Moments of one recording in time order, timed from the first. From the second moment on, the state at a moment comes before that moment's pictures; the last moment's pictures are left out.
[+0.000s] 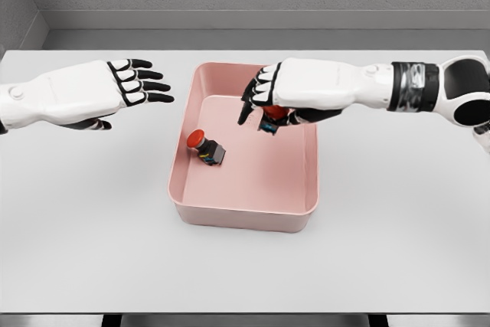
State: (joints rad) left arm -0.75 1.10 -0.82 -1.72 -0.45 -0.61 -0.11; right arm -0.97 -0.76 0.98 -1.63 0.11 -0.61 0.38
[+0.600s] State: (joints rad) left arm -0.75 1.10 -0.82 -1.72 -0.45 -0.61 -0.11; right arm -0.93 -0.86 0.93 -1.62 0.11 -0.61 0.39
